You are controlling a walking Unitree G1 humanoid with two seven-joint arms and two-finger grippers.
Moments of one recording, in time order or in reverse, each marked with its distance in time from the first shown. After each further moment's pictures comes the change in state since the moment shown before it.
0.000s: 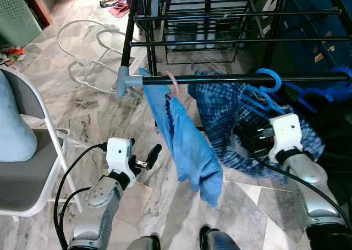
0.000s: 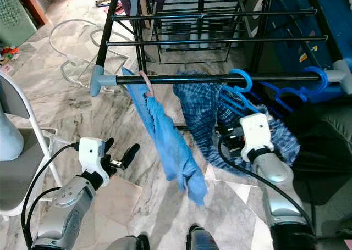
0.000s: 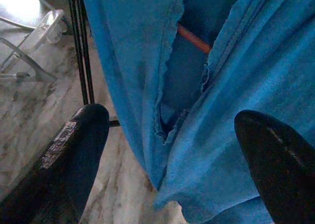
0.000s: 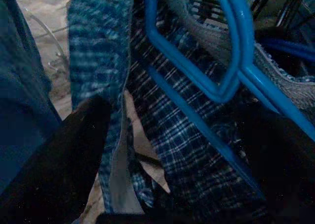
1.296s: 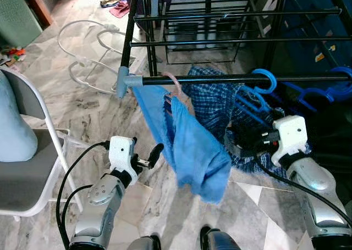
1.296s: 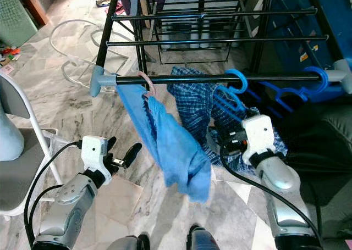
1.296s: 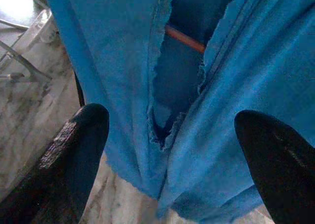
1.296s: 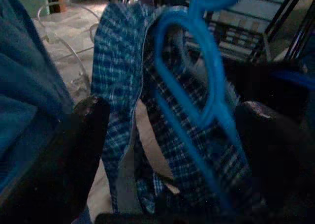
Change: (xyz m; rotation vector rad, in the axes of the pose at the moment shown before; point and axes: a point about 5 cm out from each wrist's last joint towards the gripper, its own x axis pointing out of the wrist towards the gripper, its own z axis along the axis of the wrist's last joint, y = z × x) left arm 0.005 -0.001 0.000 0.008 0.014 -0.025; right arm -0.012 0.007 0.016 0.003 -0.095 0.086
